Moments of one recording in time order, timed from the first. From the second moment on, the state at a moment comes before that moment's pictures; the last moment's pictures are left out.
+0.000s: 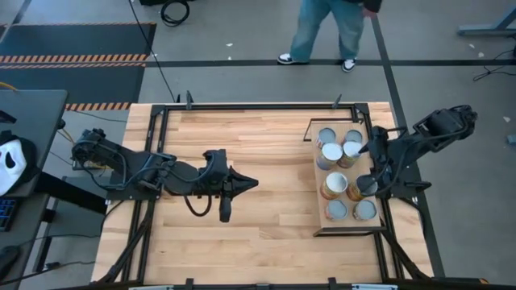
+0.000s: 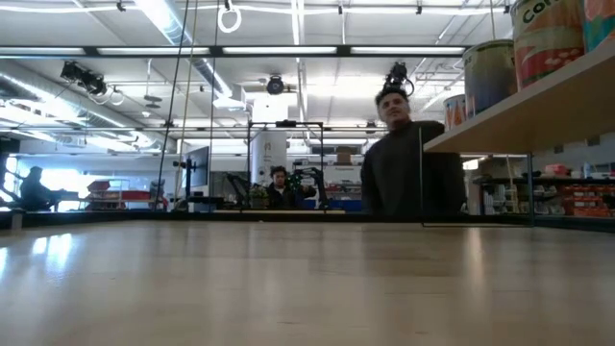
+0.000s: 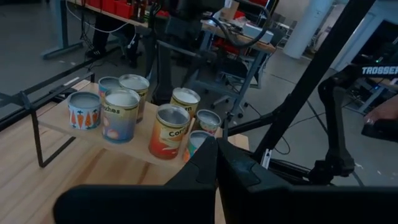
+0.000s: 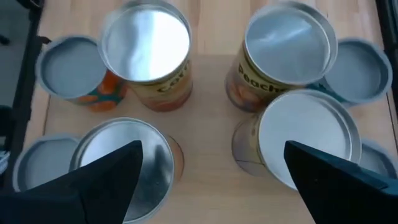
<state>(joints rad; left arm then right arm) -0.42 1.41 1.50 -0.27 -0.51 -0.43 0.51 0.78 1.27 -1.56 0.26 0.42</state>
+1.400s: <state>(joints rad) -0.38 1.46 1.50 -0.17 -0.54 -0.43 0.26 0.82 1.25 -1.53 0.57 1.34</state>
